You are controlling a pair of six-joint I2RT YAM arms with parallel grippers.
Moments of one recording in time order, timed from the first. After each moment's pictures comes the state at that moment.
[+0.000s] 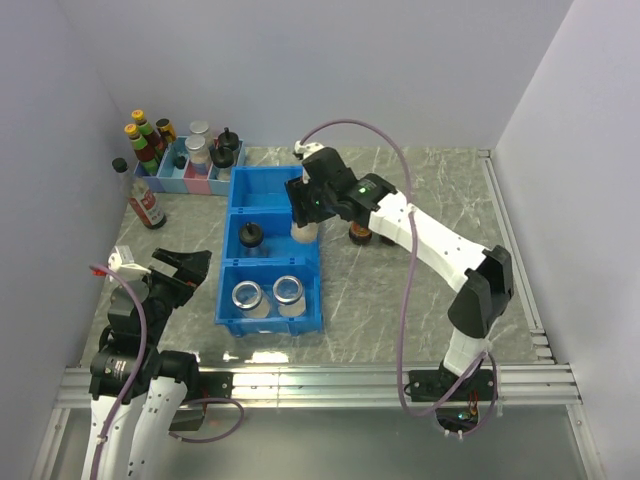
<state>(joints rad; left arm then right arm) -0.13 0.24 0.64 -0.66 -0.08 -0.96 0.79 1.76 1.74 -0.72 0.11 0.27</state>
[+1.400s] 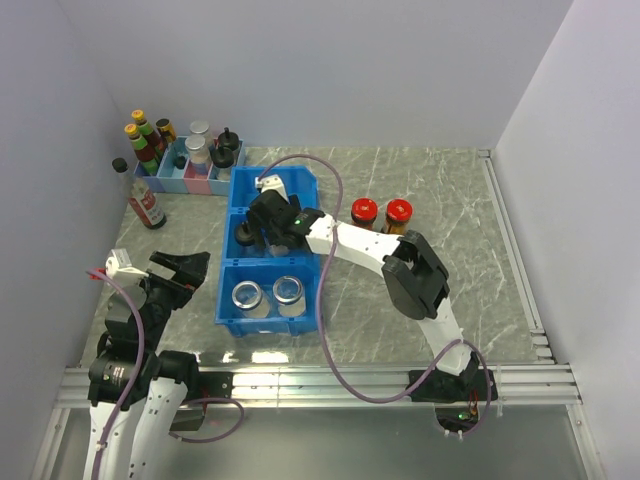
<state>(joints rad) -0.13 0.21 0.64 -0.66 -0.08 -0.97 0.94 2.14 1.78 -0.43 0.39 0.37</state>
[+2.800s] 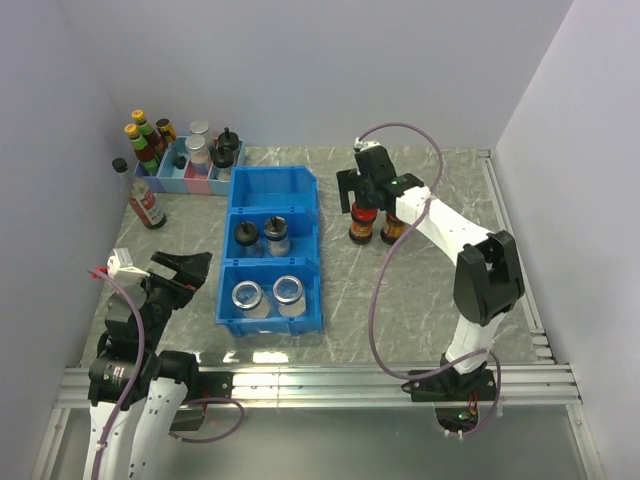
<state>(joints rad) -0.13 0.21 0.64 -0.66 -0.05 -0.96 0.48 1.76 1.48 -0.49 0.20 0.19</state>
